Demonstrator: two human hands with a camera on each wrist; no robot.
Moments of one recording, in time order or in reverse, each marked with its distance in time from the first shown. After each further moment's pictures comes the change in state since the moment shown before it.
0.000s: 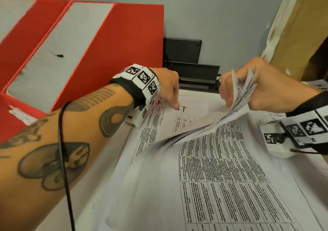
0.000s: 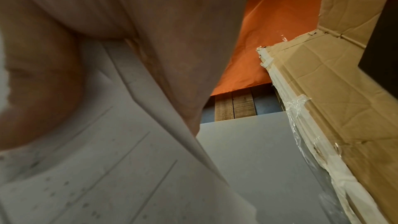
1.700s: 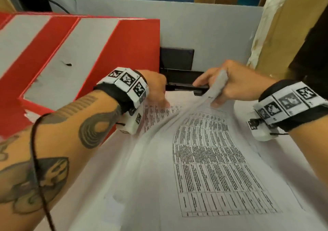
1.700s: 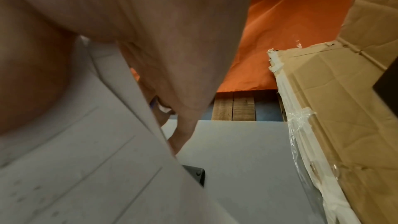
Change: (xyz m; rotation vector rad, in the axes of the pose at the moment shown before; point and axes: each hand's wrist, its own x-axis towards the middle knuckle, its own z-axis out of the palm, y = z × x) left_hand -0.057 0.004 -0.016 0.083 0.005 -0.126; right_hand 0.022 -0.003 -0.002 -0.130 0.021 0.222
